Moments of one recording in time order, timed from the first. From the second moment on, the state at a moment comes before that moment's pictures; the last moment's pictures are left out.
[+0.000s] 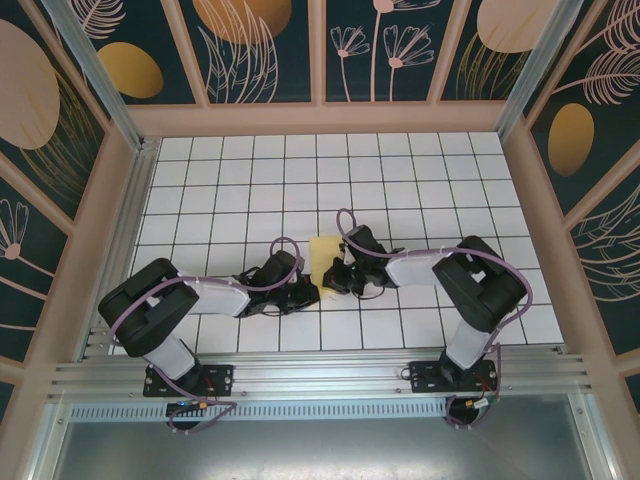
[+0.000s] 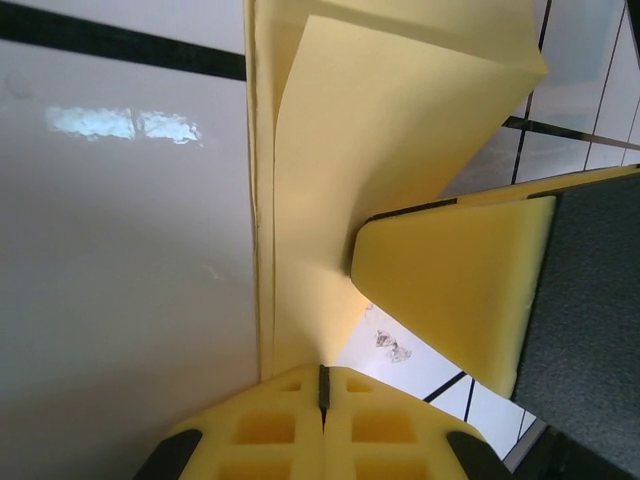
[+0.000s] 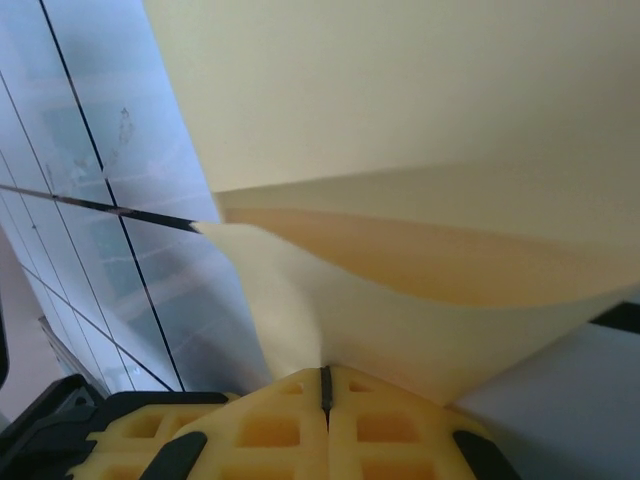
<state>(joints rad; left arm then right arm) -0.83 1.62 0.53 0.26 0.32 -1.14 0.72 1.72 0.72 0.03 -0.48 0.99</state>
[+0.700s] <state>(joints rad) -0.83 1.62 0.53 0.25 0.30 -1.12 0.45 1.75 0.78 0.01 -0.52 0.67</state>
